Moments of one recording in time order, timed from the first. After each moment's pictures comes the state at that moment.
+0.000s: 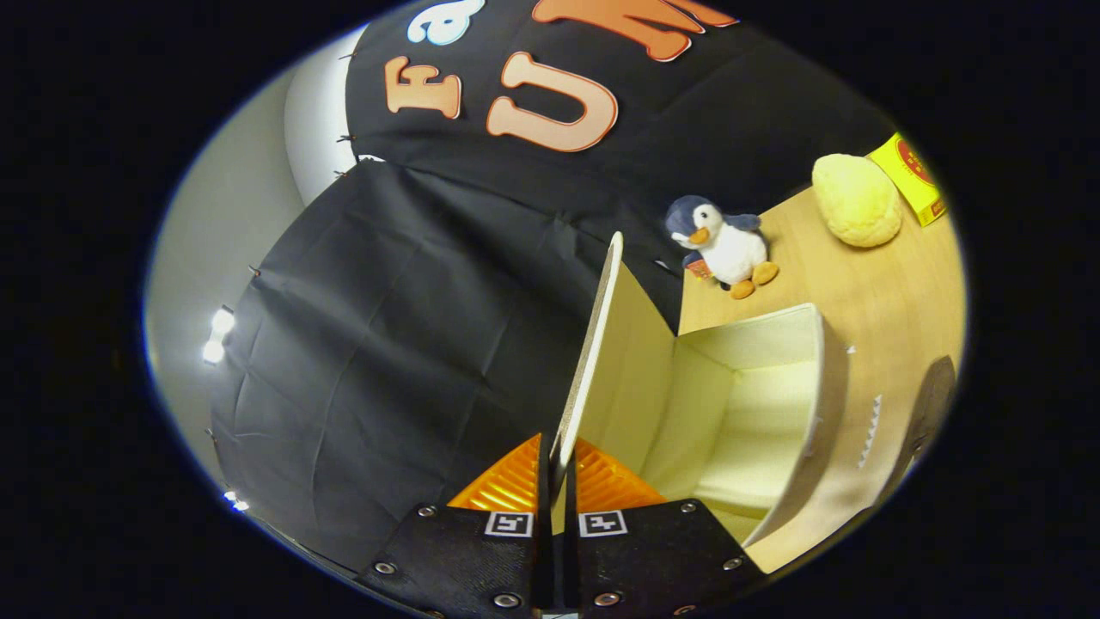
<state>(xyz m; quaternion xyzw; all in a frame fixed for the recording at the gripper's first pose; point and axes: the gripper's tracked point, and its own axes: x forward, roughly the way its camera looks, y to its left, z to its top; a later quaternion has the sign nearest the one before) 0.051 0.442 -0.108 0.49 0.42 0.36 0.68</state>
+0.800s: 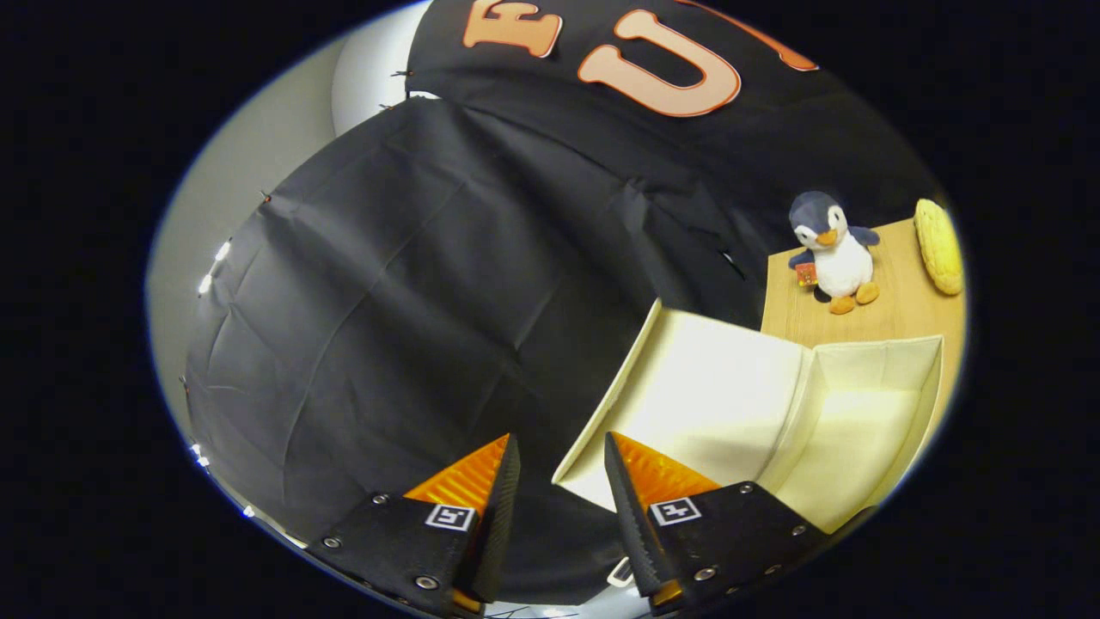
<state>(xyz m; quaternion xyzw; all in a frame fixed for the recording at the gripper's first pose) 0.054 0.554 -0.041 0.40 0.39 0.42 0.71</state>
